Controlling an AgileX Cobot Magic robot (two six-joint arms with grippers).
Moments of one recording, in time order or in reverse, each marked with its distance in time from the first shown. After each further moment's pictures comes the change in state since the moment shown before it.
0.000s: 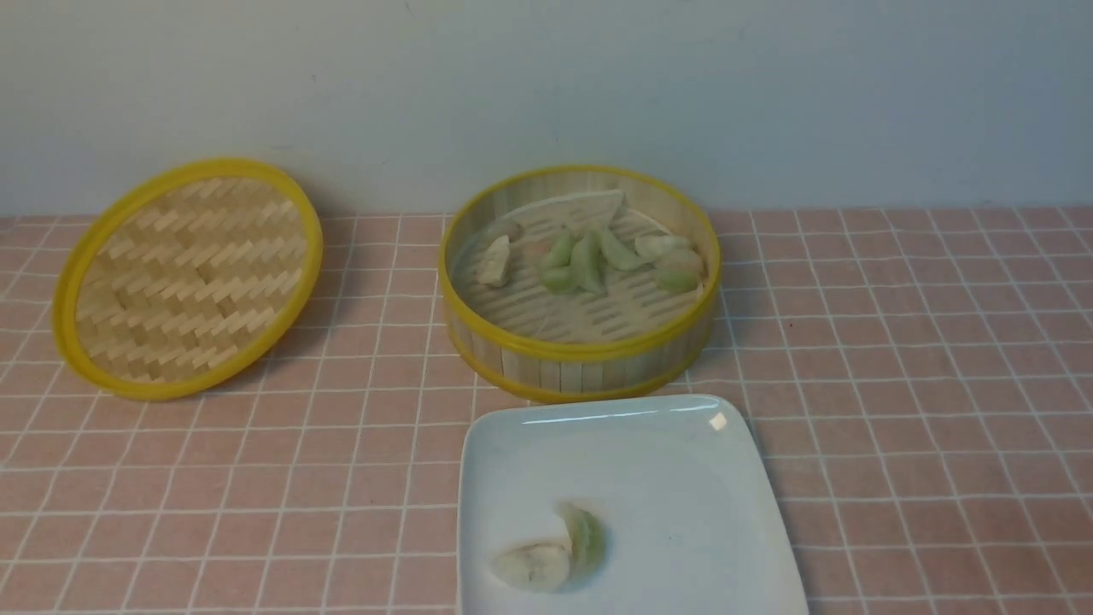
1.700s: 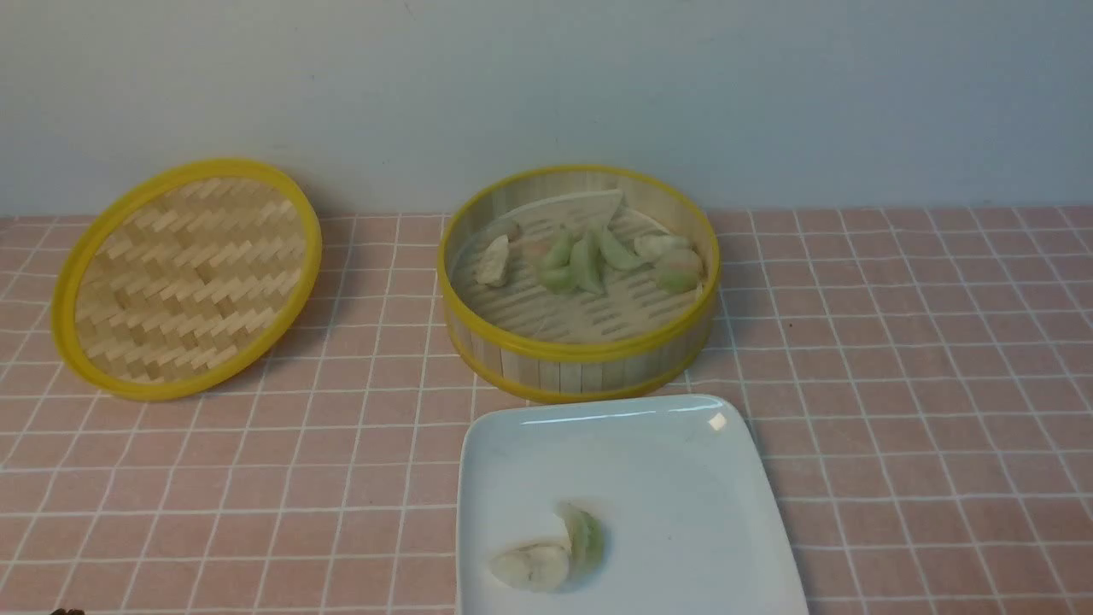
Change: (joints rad) right arm 0.000 0.000 -0.011 -0.479 0.347 -0.151; left arm 0.000 -0.387 0.688 0.369 0.018 0.133
